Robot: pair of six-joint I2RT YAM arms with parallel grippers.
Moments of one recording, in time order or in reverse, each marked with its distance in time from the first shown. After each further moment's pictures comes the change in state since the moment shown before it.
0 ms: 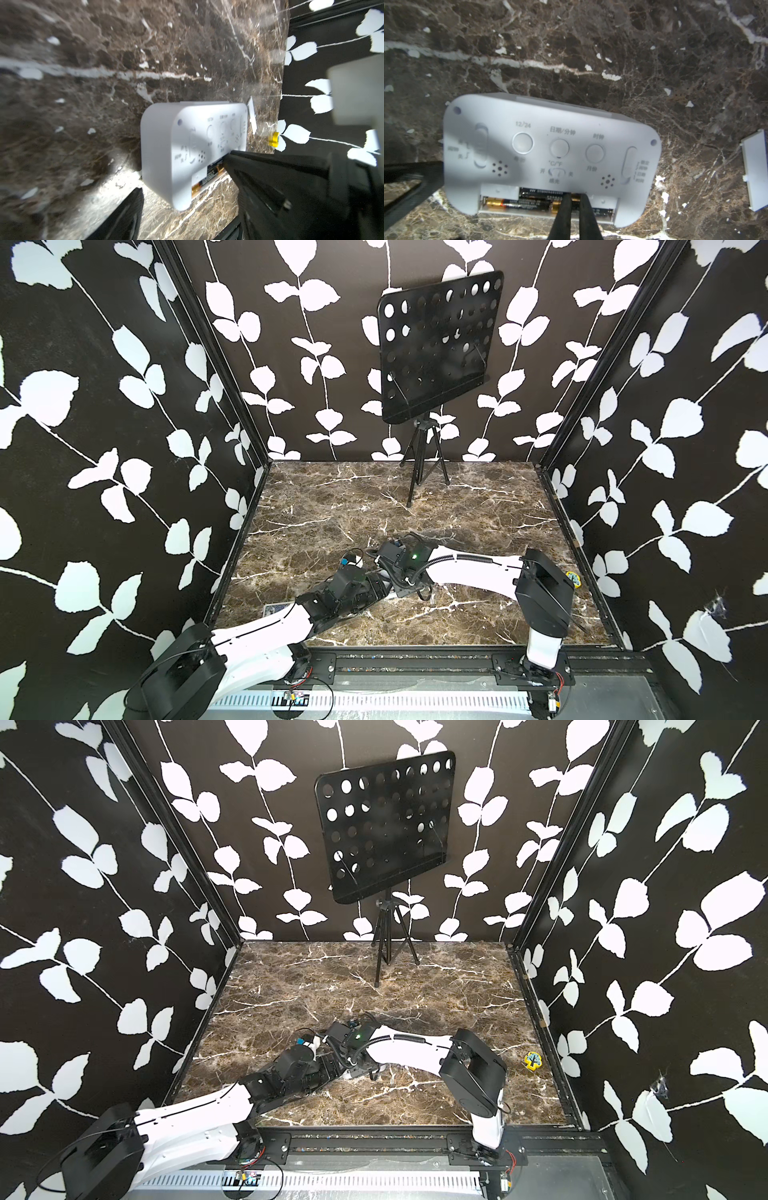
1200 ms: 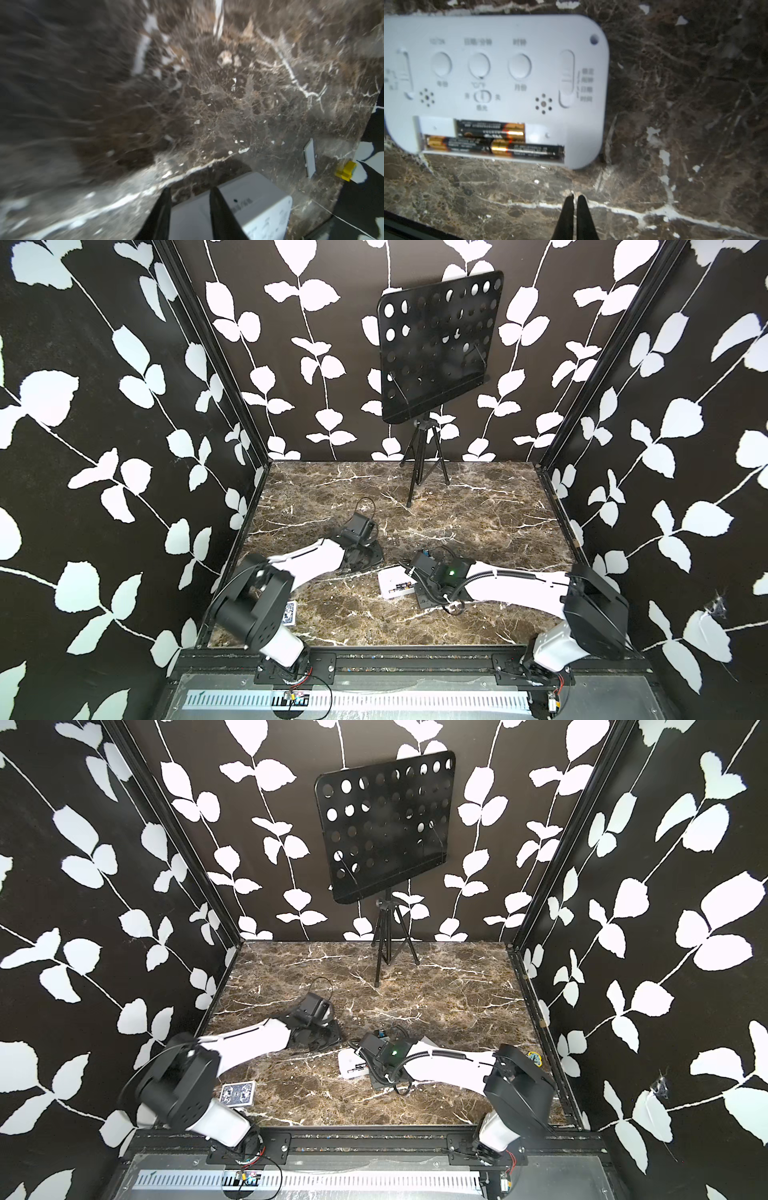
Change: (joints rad) left arm 0.273 0.610 0.571 -0.387 0.189 0.377; right arm -0.039 -0.260 -0.371 0.223 -0.116 0.106
